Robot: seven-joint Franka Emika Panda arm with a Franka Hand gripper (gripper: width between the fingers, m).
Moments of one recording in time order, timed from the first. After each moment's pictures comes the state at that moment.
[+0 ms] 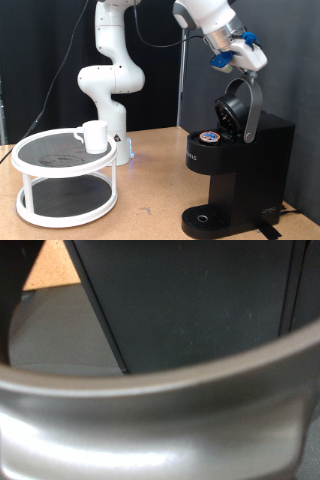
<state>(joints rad) -0.08 -0.20 0.30 -2.12 0.76 2.12 2.41</state>
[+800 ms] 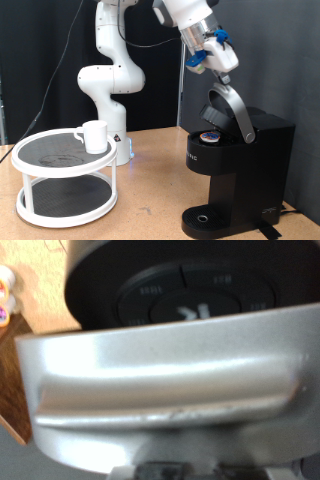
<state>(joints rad) -0.16 -0.24 0.25 -2.16 0.60 2.10 2.40</state>
